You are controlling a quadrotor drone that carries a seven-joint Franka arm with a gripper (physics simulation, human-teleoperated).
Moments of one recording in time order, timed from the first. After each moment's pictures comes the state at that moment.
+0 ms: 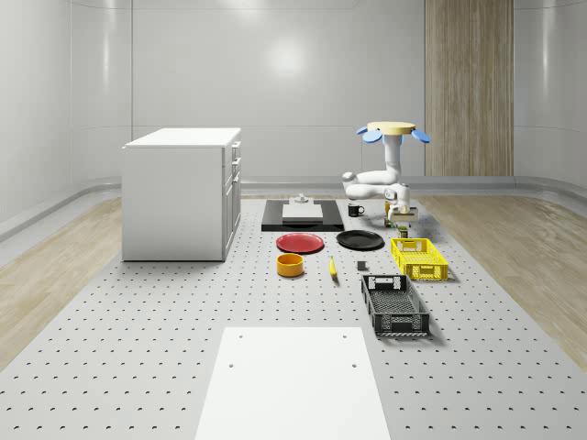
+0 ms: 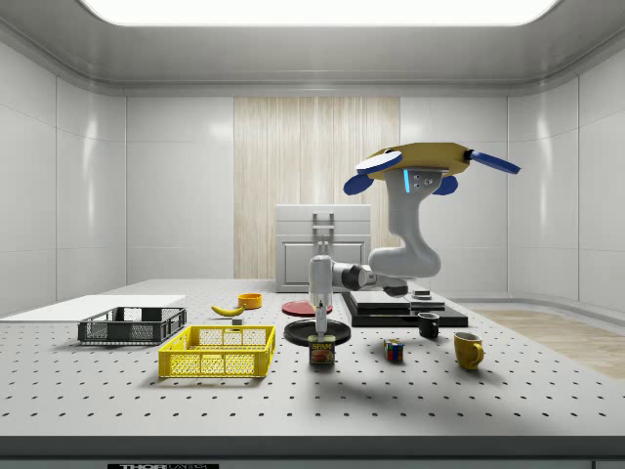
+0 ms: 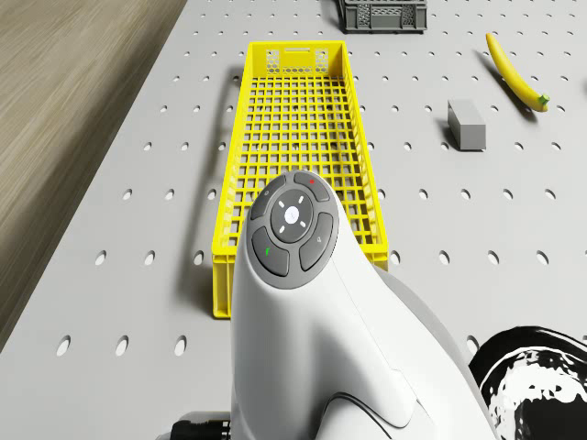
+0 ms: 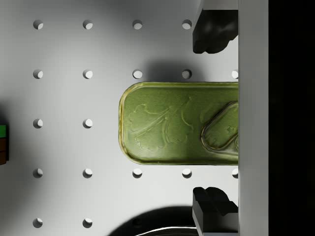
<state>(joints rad) -1.13 -1.35 1.30 -2.87 -1.89 1.43 1.65</state>
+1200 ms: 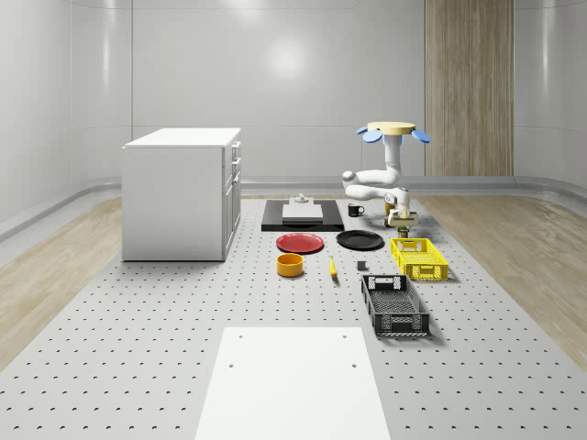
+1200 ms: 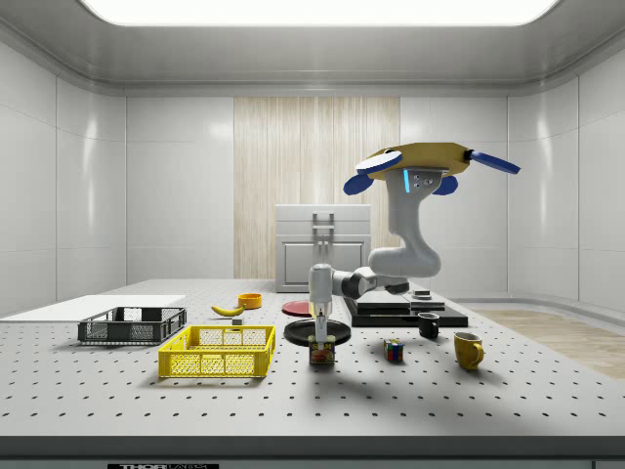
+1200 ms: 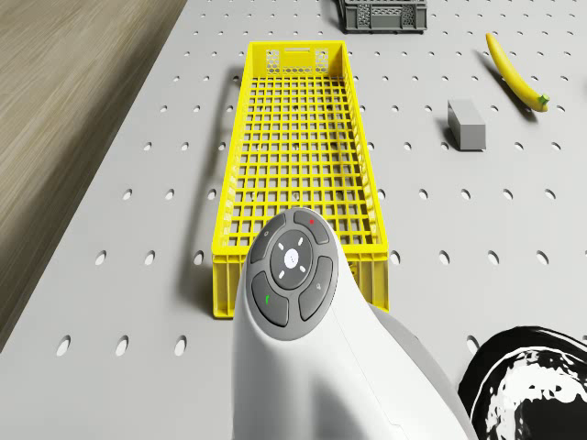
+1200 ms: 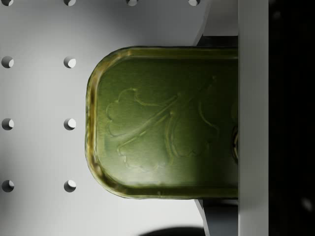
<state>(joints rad) -1.14 -1.40 1.22 -2.85 -1.95 1.50 1.65</state>
